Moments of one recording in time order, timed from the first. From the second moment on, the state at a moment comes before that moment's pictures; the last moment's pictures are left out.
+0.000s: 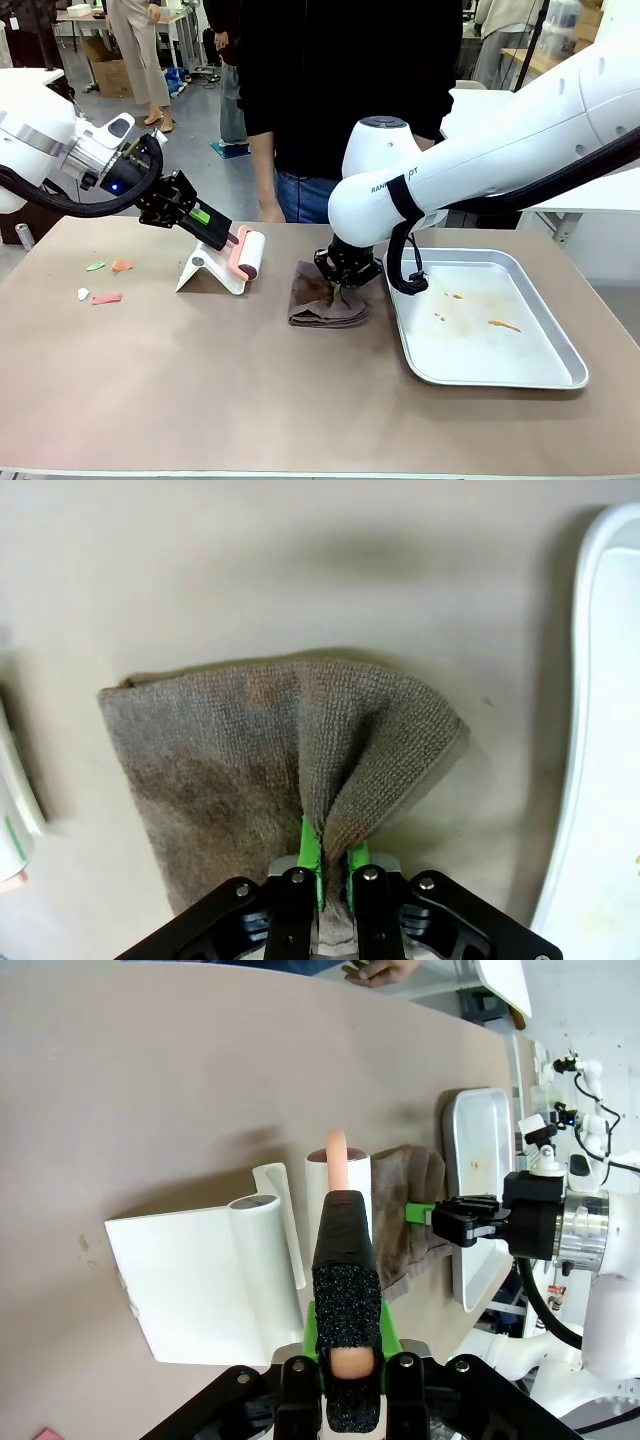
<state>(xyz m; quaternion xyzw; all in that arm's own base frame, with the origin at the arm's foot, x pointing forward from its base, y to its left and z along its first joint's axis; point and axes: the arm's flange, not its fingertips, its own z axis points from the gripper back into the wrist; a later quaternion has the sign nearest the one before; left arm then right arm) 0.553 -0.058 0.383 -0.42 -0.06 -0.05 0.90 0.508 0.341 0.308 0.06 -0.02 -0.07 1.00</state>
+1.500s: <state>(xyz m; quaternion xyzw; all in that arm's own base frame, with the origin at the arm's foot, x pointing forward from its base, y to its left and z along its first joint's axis) 0.363 0.085 0.498 -0.56 -0.11 -0.10 0.81 0.355 0.085 0.424 0.63 -0.10 0.05 0.77</state>
